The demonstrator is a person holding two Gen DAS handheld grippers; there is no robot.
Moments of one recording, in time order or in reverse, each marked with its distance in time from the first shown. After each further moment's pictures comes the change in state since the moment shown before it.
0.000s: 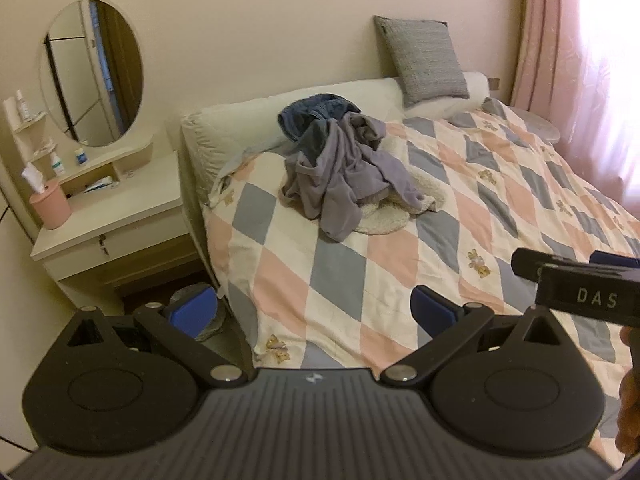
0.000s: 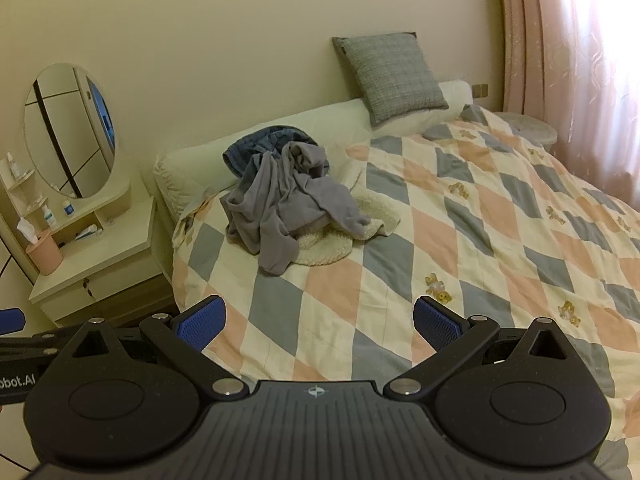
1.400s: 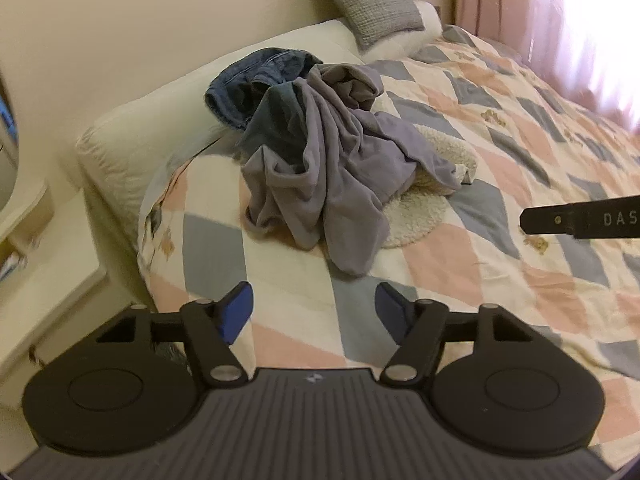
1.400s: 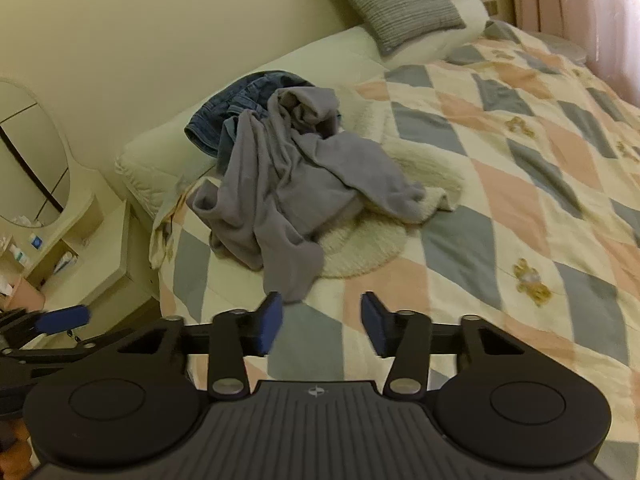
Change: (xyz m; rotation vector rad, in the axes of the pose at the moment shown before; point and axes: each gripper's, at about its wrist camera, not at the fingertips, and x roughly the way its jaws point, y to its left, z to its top) left arm 0.305 0.051 0.105 0.306 0.085 -0.175; right arm 0.277 0.014 0.068 0.173 0.171 0.063
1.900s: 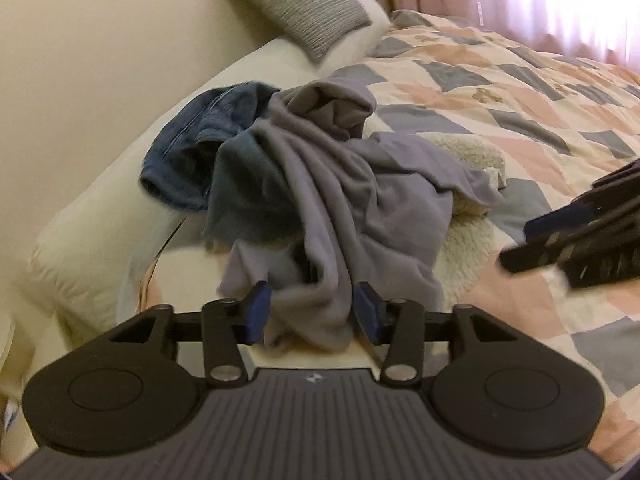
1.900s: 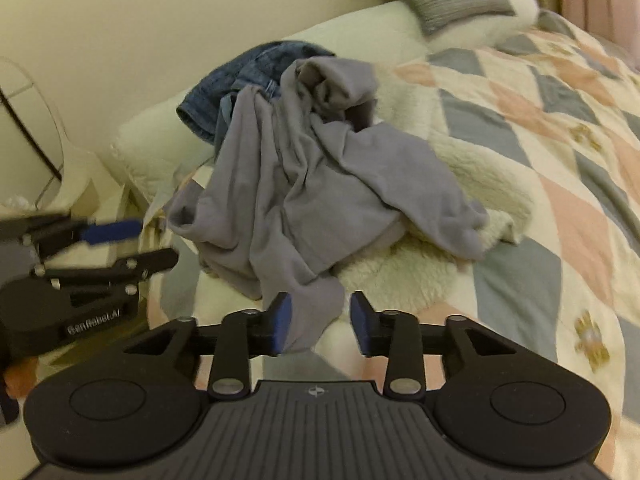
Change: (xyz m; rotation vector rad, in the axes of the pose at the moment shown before) left arm 0.135 0.009 0.070 0.295 -0.082 -0.034; right arm 0.127 0.004 0.045 -0.098 0.060 0.060
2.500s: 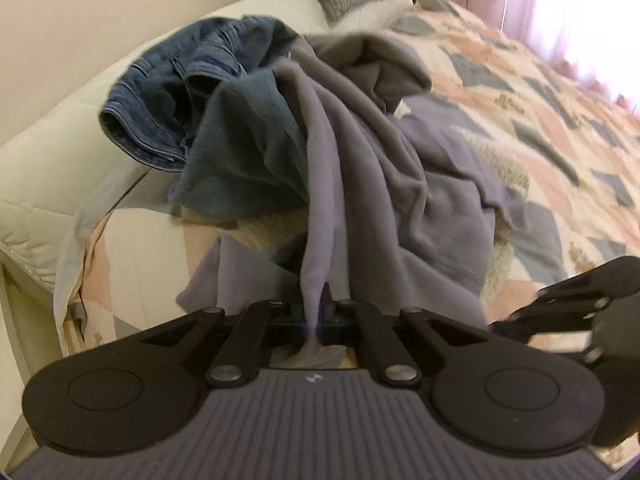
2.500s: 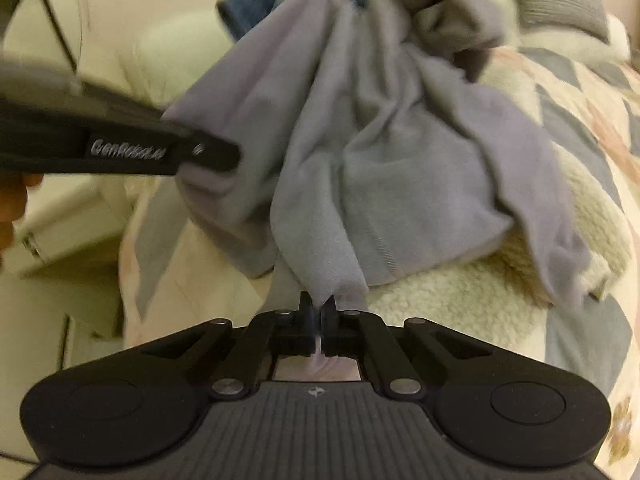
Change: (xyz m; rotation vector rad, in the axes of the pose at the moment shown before) left arm 0.060 0.047 0.009 -0.208 0.112 -0.147; right arm 0.085 0.020 -0.002 -0.192 0.083 0.026
